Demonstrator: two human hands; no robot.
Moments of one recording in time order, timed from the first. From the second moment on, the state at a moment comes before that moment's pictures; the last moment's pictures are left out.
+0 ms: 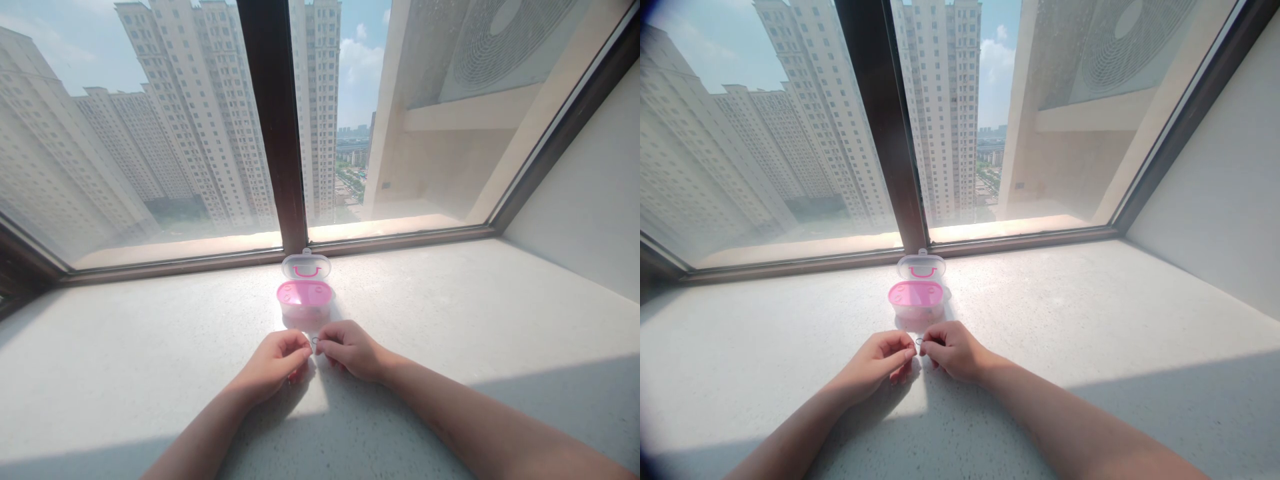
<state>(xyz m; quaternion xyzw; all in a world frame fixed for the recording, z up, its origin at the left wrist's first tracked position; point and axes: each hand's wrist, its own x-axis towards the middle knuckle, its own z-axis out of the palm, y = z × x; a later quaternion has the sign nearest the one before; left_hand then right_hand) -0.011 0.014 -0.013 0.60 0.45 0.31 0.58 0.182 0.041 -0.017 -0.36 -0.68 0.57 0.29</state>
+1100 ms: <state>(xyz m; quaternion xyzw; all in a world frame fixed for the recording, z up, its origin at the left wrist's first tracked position) -0.008 0.013 -0.012 0.64 0.49 0.28 0.53 0.183 0.042 -0.018 -0.35 -0.71 0.54 0.28</state>
